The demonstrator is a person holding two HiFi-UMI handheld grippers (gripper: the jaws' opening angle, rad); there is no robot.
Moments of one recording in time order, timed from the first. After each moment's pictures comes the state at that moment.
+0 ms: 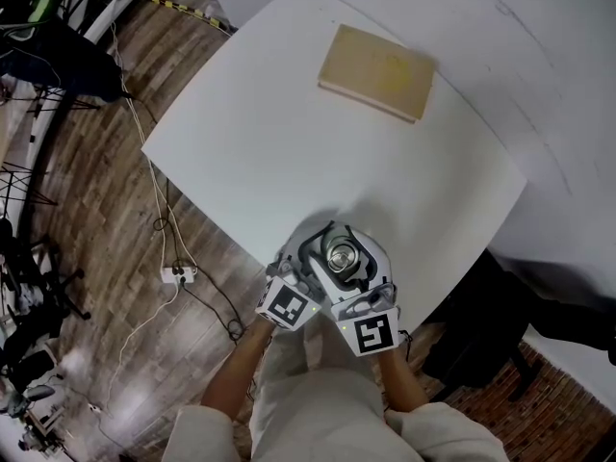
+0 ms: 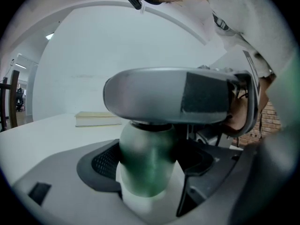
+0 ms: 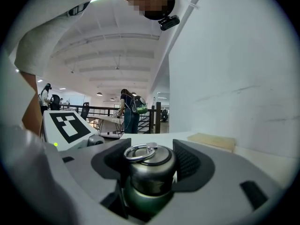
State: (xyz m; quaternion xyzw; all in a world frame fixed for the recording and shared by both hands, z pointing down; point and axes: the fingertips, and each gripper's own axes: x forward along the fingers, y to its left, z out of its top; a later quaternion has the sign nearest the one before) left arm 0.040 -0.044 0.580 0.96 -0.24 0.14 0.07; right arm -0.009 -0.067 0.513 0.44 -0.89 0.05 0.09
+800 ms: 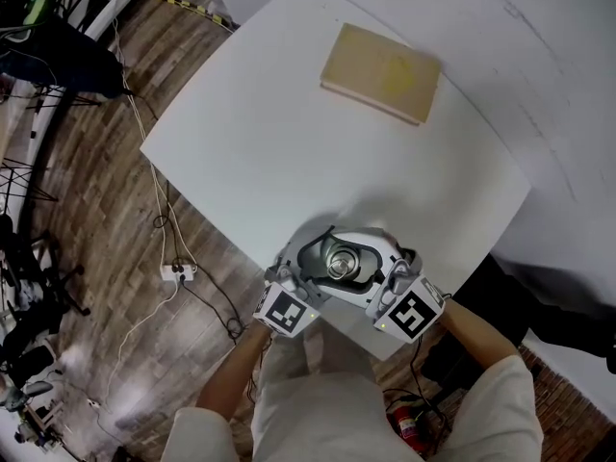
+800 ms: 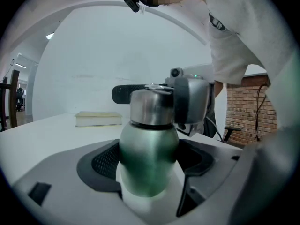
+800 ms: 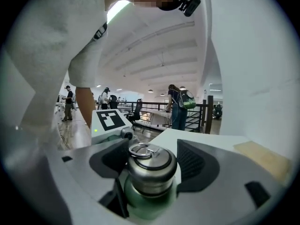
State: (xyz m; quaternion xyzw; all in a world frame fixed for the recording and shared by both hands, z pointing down) left arm 0.044 -0.048 0.581 0.96 -0.24 0.14 0.07; right arm -0.022 -0.045 0.510 0.10 -0.99 -0.01 0.14
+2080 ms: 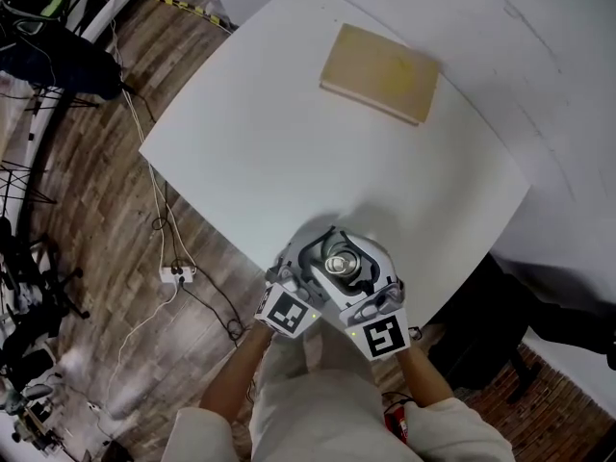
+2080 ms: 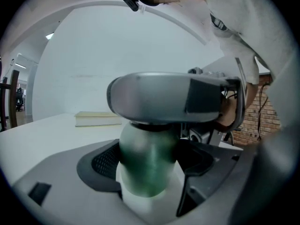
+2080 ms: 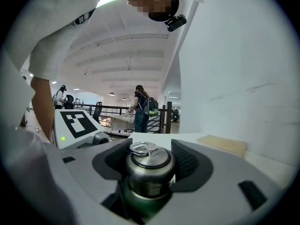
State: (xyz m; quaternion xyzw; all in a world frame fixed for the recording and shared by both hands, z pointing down) left arm 0.040 -0.046 0.580 0.96 -0.24 0.14 0.07; right arm -0.013 -0.066 0.517 0.37 -0.92 0.04 0.11
